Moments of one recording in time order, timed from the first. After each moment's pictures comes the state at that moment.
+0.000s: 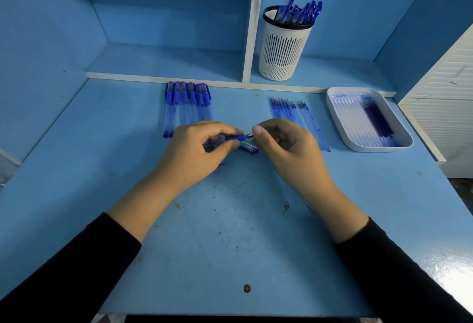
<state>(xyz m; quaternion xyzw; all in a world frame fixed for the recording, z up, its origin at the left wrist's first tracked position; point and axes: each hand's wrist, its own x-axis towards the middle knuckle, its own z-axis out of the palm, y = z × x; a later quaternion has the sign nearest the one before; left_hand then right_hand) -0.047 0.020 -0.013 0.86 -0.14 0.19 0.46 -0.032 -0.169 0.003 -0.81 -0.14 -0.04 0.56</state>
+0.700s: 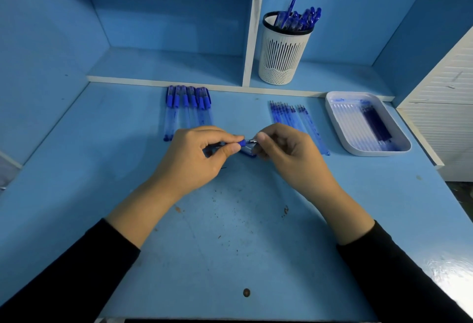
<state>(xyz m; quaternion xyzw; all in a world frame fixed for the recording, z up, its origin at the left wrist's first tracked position) -0.049 0.021 -0.012 0.85 -0.17 0.21 0.45 -0.029 -0.175 0.006 -0.78 -0.18 0.03 0.60</state>
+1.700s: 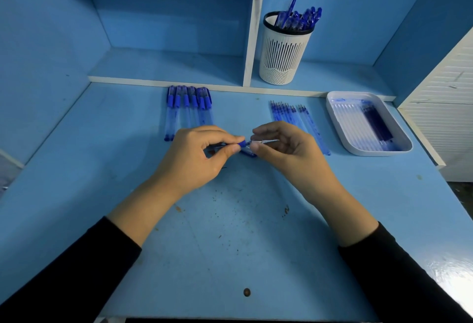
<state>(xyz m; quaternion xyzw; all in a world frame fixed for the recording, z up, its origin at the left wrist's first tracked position) -0.047 0.021 -0.012 0.85 -0.19 0.23 0.43 -0.031 -0.178 0.006 -0.74 -0.14 0.07 0.65</state>
